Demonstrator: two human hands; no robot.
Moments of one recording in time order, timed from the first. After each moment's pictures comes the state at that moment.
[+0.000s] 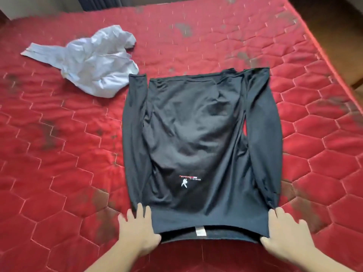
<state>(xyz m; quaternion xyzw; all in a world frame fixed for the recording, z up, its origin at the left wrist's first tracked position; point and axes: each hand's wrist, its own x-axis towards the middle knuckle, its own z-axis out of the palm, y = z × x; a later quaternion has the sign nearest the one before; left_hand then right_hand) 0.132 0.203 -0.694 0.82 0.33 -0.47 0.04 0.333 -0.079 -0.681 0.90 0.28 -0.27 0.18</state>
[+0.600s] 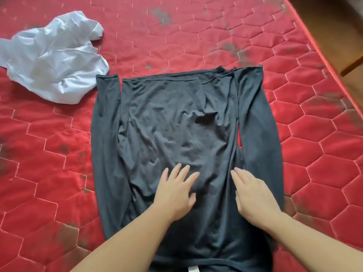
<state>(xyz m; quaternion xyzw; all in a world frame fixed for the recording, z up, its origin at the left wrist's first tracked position) 0.313 0.213 -0.721 0.97 0.10 -0.20 0.12 0.427 0.006 -0.736 0.92 0.38 -0.12 0.04</state>
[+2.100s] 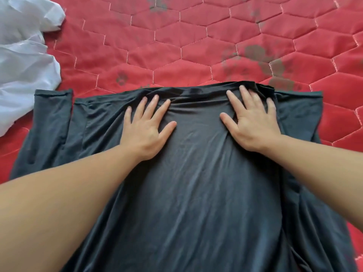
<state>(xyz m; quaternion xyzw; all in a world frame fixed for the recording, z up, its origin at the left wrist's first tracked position) 0.594 0.414 -0.805 0.95 0.28 -0.07 0.11 0.769 0.213 -0.797 0.93 0.35 -0.12 -0.01</state>
